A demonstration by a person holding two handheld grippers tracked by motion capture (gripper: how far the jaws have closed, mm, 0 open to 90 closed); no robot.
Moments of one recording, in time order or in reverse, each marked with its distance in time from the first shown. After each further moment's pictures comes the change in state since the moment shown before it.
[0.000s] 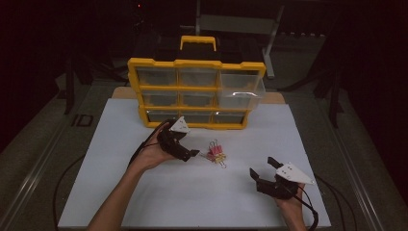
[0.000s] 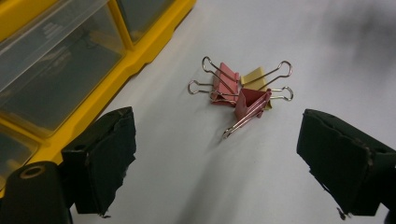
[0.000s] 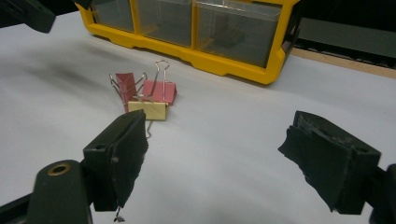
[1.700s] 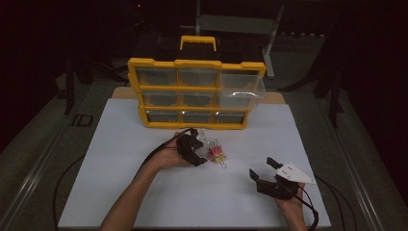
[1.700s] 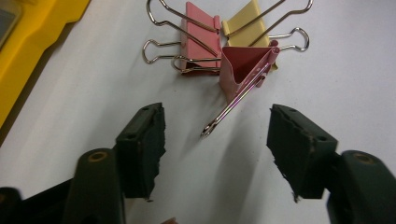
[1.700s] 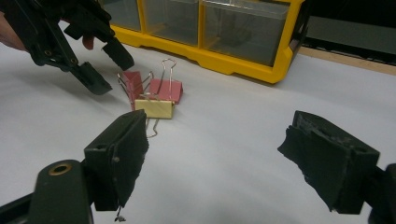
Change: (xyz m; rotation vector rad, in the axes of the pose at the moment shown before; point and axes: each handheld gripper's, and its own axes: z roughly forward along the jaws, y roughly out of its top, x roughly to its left) left arm -0.013 0.006 0.068 0.240 -0.063 0.158; right arm -0.001 -0.001 0.000 0.004 0.030 0.004
